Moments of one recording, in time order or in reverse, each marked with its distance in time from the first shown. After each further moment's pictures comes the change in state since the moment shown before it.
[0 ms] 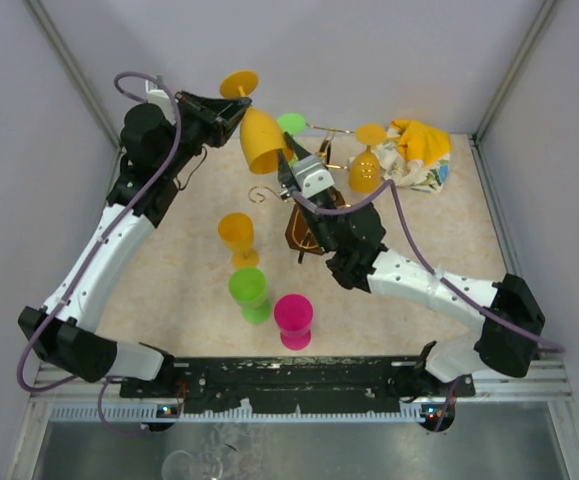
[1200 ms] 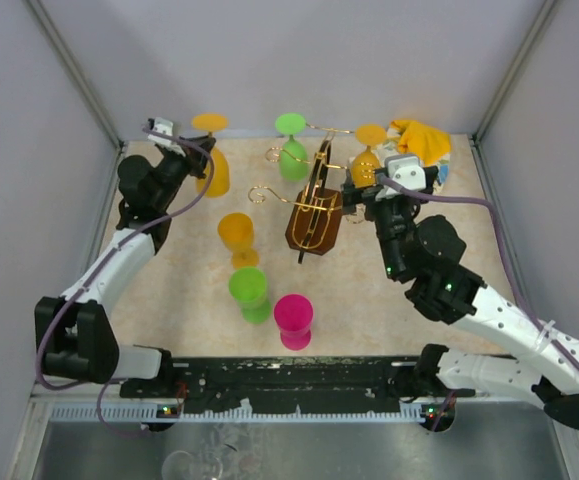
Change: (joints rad) left arm 0.231 -0.037 -0.497 0.535 0.163 1.192; right arm 0.015 -0.479 -0.054 -0.742 0.481 0.187
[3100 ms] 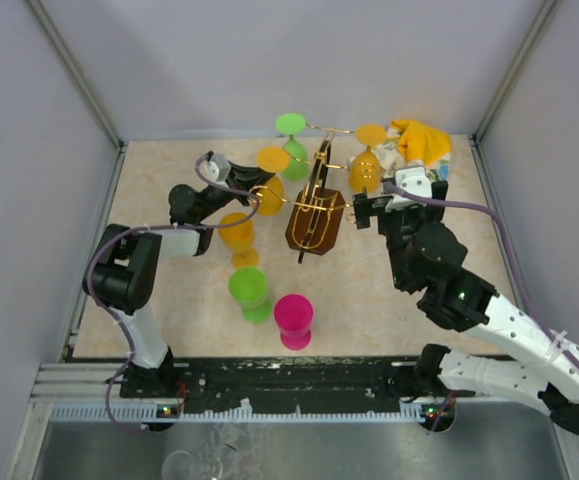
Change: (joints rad) left arm -0.140 0.468 -0.127 0.887 0.420 -0.142; right arm 0.000 -0.091 -0.040 -0.232 0.123 0.085
